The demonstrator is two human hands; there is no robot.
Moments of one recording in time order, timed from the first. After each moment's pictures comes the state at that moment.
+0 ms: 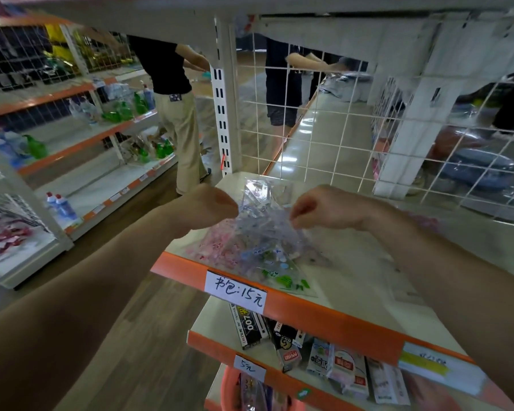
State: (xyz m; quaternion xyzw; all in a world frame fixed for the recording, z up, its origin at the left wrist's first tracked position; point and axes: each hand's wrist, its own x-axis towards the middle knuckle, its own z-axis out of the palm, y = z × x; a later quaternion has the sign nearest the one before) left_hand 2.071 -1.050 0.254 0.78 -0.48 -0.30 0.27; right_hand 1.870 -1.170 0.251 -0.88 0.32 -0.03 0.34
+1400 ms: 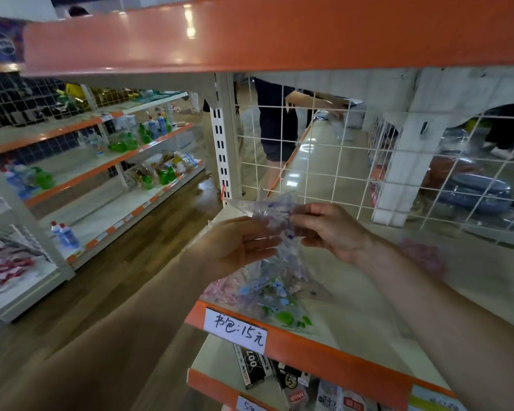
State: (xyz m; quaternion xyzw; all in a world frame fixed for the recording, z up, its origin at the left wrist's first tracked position) left_hand 2.036 -1.072 0.245 0.50 -0.27 -0.60 0.56; right_hand 1.876 -1.169 0.250 -0.62 0.35 -0.26 0.65
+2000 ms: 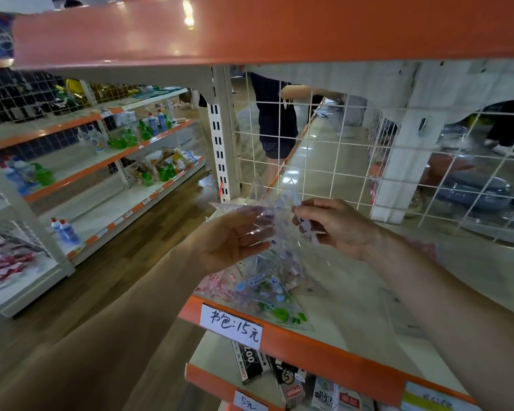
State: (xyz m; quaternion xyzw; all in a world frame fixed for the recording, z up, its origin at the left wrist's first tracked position) left_hand 2.047 -1.073 0.240 0.41 -0.25 -0.65 0.58; right_hand 1.862 -1.176 0.254 -0.65 0.37 -0.23 0.62
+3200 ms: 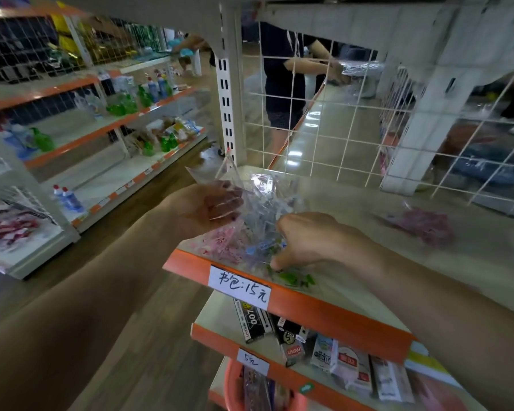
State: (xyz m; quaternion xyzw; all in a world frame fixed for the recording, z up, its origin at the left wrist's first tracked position) left_hand 2.092 -1.052 0.228 0.53 -0.16 -0.58 0.59; right_hand 1.897 -1.111 0.239 -0.93 0.32 0.14 0.07
